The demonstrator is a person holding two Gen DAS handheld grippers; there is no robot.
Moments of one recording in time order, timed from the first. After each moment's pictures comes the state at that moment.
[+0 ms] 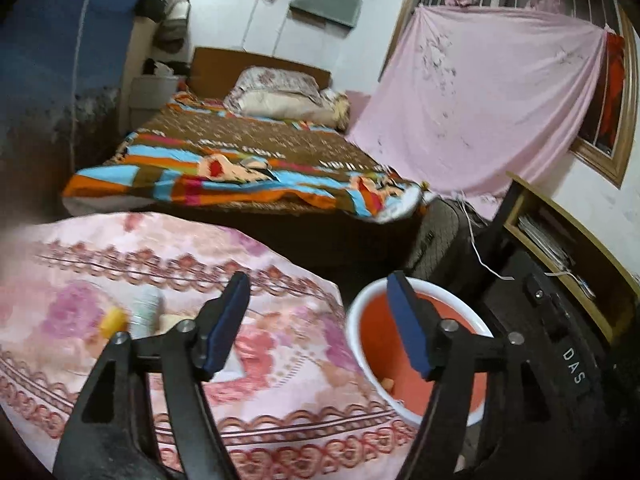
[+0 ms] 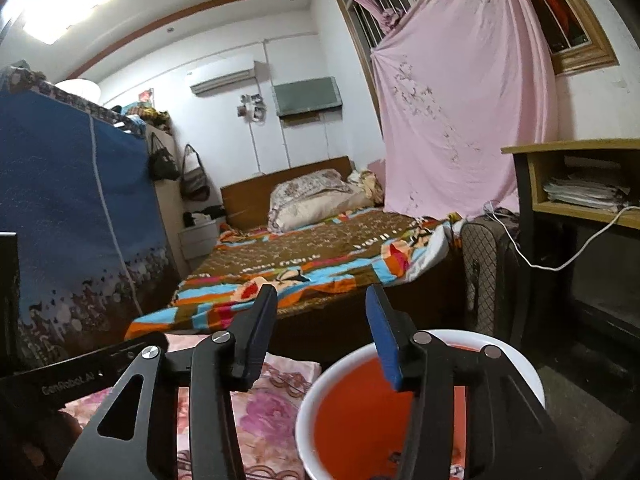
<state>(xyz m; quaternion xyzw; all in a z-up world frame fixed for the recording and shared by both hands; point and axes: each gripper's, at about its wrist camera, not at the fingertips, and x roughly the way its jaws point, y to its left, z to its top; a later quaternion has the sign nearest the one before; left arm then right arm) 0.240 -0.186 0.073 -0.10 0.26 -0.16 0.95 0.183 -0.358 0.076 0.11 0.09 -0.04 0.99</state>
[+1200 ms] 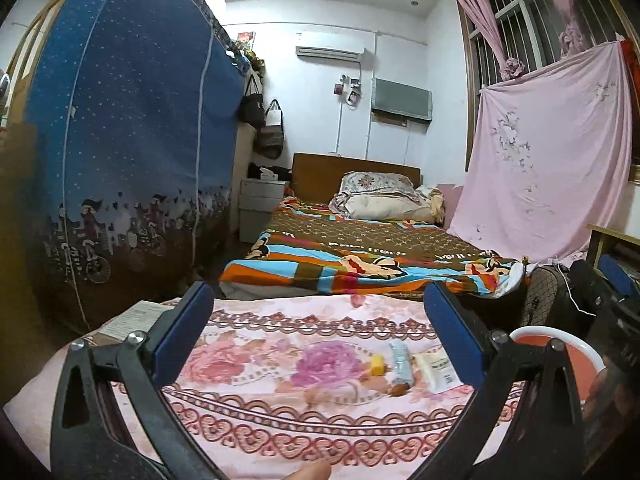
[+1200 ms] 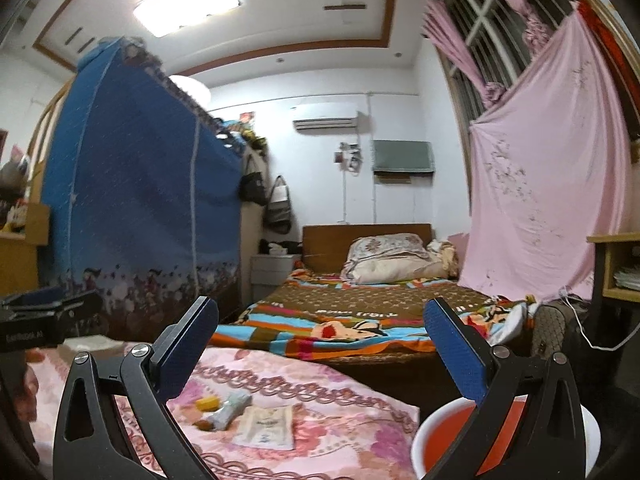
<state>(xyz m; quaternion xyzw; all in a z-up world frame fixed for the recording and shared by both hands) 0.153 -0.020 0.070 -0.05 0.08 0.02 1.00 0.157 -0.233 0.079 -0.01 -0.03 0.09 1.00</state>
